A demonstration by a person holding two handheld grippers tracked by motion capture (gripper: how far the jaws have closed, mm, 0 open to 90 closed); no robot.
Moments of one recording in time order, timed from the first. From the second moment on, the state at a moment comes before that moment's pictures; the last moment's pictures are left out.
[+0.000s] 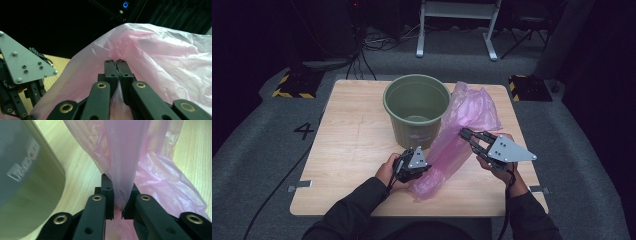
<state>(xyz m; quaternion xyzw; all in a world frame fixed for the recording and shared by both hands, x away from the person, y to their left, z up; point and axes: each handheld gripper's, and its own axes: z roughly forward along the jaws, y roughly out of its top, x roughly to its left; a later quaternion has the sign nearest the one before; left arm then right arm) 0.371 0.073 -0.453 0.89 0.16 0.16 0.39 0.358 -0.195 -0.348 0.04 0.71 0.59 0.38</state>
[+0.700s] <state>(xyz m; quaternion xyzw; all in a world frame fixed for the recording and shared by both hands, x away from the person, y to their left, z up) 0.343 0.136 -0.422 0.84 0.18 0.22 0.46 0.430 -0.139 -0.307 0.02 0.75 0.62 0.22</state>
